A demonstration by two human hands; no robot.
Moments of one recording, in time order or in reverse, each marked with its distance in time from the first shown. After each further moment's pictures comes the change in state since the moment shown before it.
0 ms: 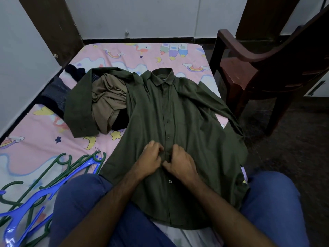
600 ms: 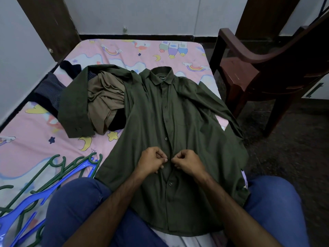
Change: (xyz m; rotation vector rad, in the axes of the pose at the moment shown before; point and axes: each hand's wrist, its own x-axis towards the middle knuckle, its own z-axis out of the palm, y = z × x) left_hand 0.011 0.018 0.011 -0.436 -0.014 -0.405; right_hand 0.015 0.030 -0.017 0.578 -0.130 0.305
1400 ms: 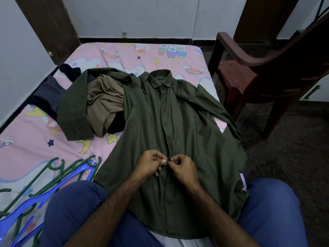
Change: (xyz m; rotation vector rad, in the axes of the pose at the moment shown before) left_hand 0.001 -0.002 0.000 -0.249 -0.083 -0.074; right_hand -0.010 0.008 0.024 0.119 0.152 -0.020
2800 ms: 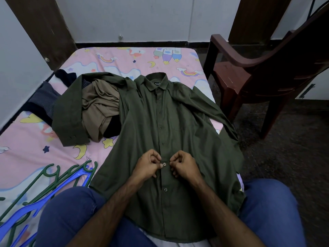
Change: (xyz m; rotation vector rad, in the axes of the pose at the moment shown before) left_hand 0.006 -0.004 0.003 0.087 0.072 0.093; right_hand 0.022 0.000 -0.016 0.044 -0.125 -0.005
